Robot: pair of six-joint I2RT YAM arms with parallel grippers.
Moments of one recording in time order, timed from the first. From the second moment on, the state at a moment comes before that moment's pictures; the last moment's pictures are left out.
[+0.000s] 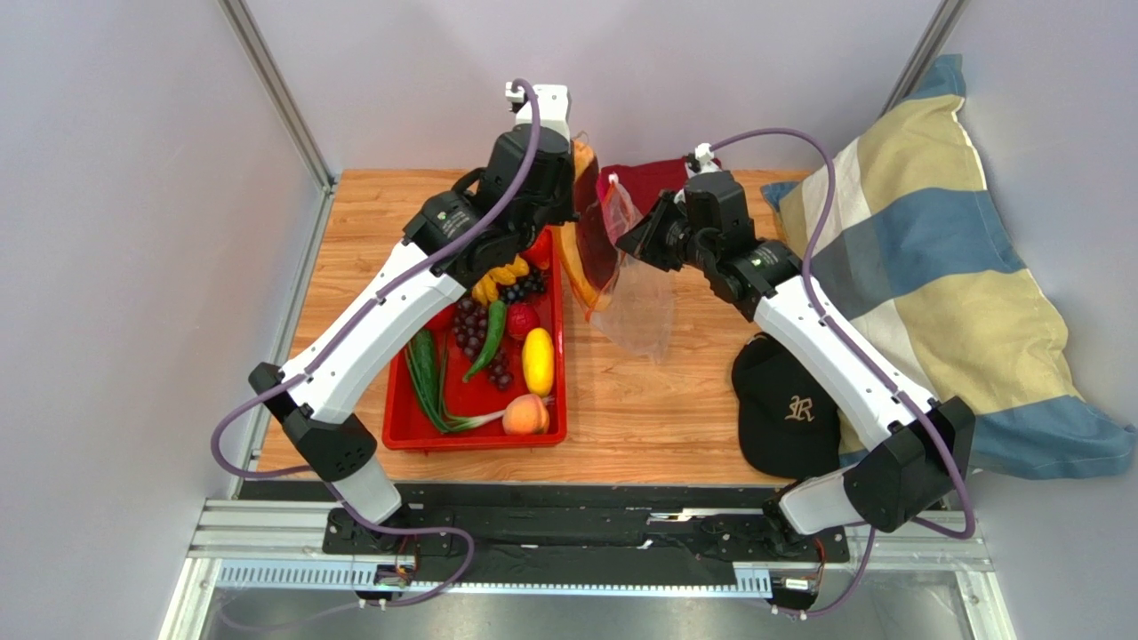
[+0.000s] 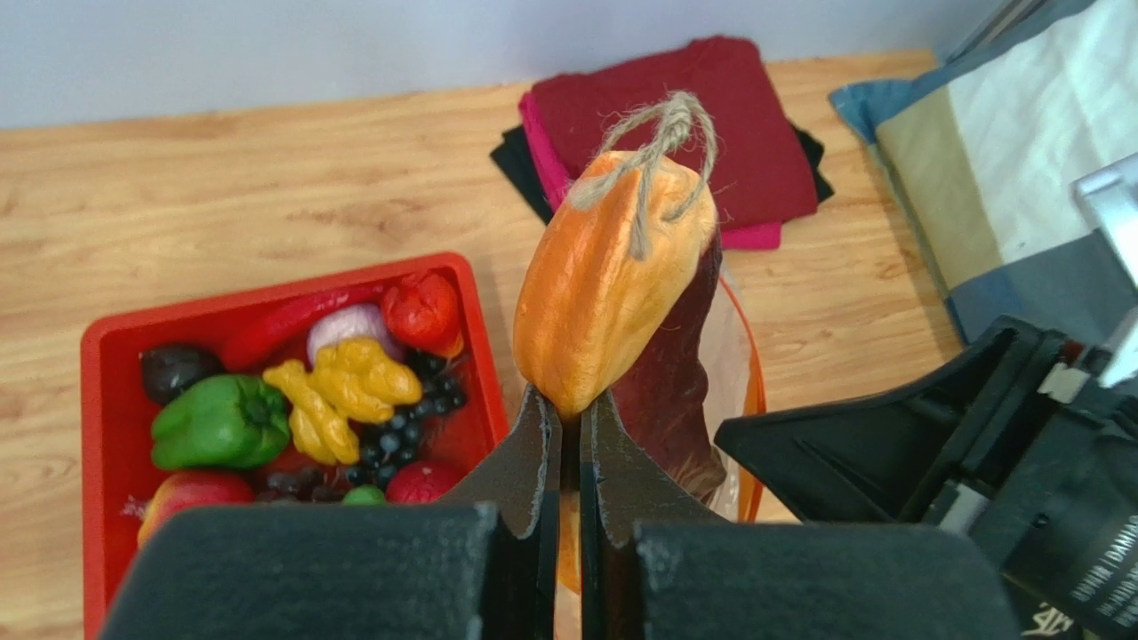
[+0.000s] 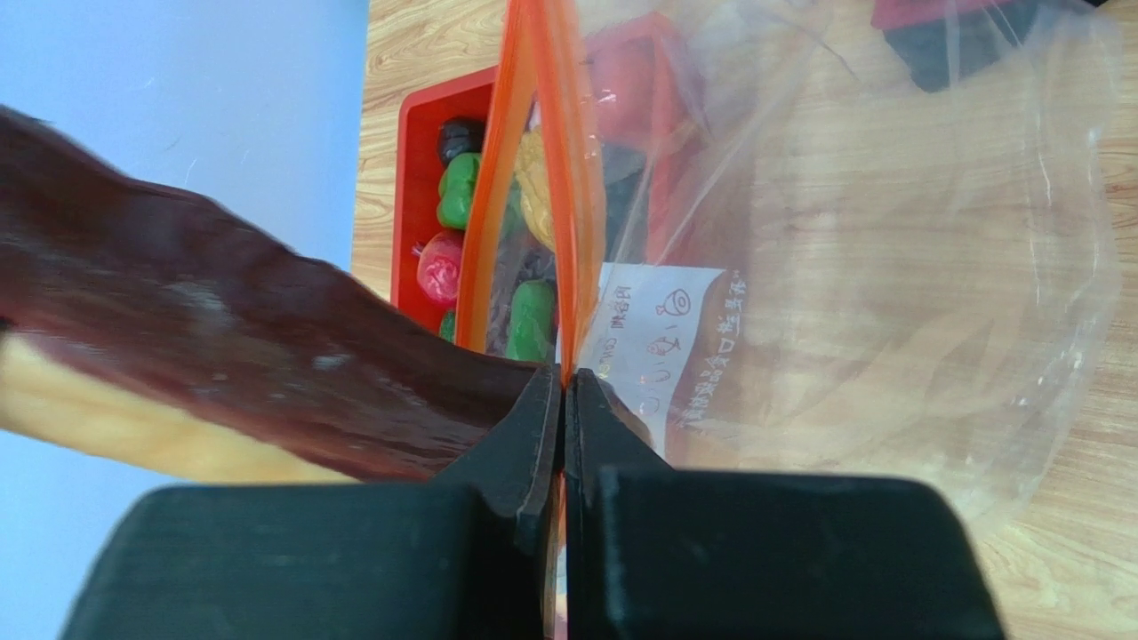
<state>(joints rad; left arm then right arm) -0.81 1.66 2.04 -0.78 -0.50 -0.35 0.52 1.43 1.40 -0.43 -0.07 0.79</state>
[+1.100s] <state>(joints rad) -0.69 1.77 1.94 -0.91 -0.26 -0.78 0.61 1.43 1.44 -0.44 0.12 0.80</state>
